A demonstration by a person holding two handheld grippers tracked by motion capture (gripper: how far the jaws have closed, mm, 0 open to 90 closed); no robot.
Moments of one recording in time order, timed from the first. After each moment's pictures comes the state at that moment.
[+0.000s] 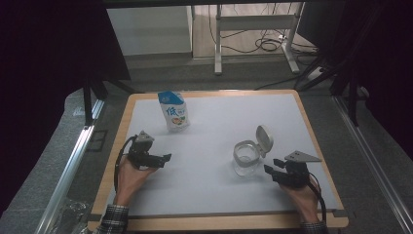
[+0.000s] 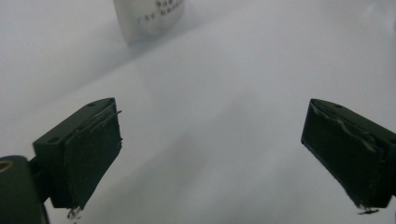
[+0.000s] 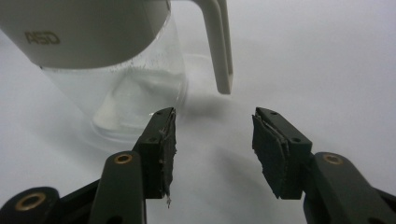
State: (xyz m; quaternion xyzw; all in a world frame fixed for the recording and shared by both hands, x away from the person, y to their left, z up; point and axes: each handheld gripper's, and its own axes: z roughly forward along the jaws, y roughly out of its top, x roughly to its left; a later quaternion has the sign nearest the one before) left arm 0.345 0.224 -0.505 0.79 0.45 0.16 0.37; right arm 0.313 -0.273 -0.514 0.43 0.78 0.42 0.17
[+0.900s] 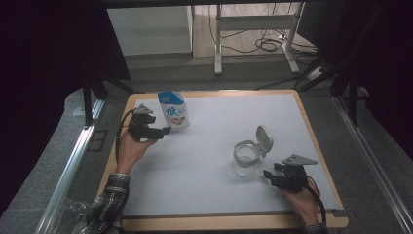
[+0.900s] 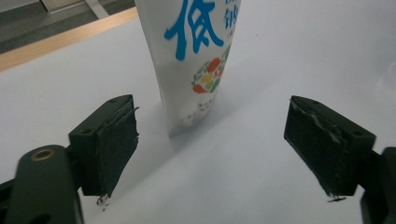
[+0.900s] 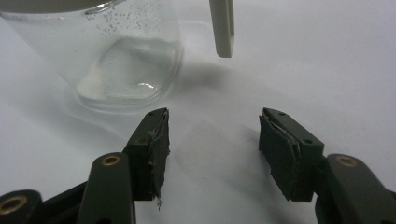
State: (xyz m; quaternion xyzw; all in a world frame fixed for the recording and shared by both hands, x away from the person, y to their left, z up) left arm 0.413 0.233 -0.464 0.79 0.43 0.17 0.40; right arm 0.313 -0.273 -0.530 0.43 0.80 0.39 0.17
